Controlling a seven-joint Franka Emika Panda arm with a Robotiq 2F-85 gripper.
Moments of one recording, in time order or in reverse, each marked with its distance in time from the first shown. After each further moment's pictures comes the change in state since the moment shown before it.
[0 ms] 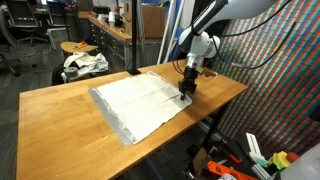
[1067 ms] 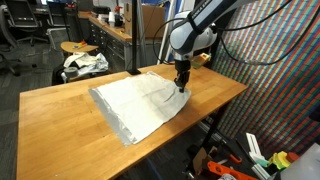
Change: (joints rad) arm 0.199 -0.226 0.006 -0.170 -0.477 0.174 0.173
